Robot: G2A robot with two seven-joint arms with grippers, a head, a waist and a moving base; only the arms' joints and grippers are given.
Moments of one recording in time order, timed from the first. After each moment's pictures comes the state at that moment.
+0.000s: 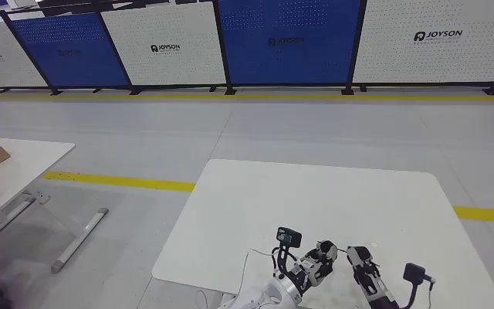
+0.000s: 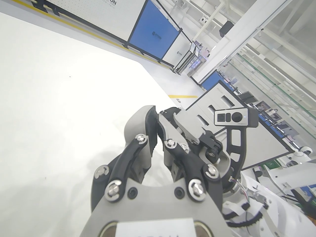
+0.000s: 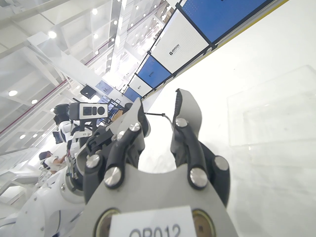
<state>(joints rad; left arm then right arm) 1.48 -1.34 -0.77 -1.68 0.65 0.00 0.10 -1.83 -1.09 1.24 -1.81 -0.40 -0.34 -0.15</state>
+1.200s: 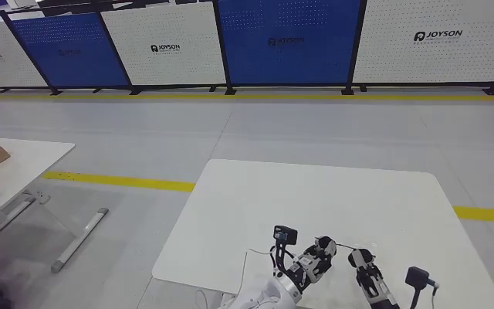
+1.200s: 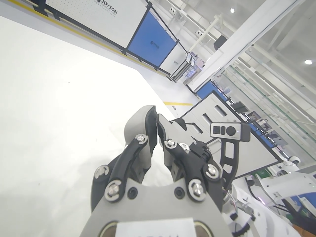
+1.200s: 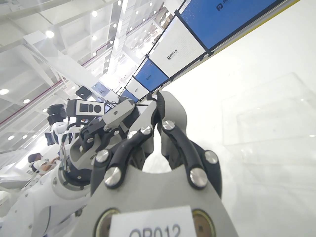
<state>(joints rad) 1.48 -1.35 -0.78 -1.69 0.60 -0.01 0.14 -1.85 -1.08 1.24 -1.81 -0.46 -0.34 -0.21</state>
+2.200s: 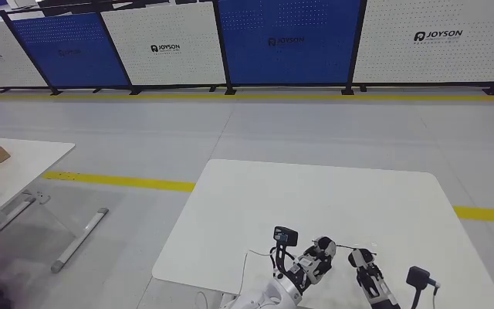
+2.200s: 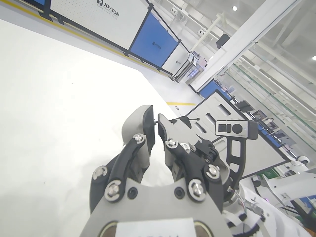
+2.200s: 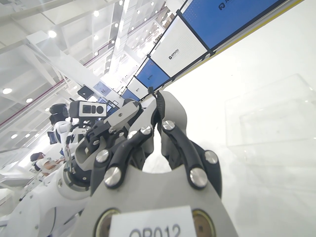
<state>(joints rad) 1.49 -1.35 -0.78 -1.69 0.64 0.01 0.16 -1.85 -1.07 1.24 -1.82 -0.44 -0.34 -0.21</state>
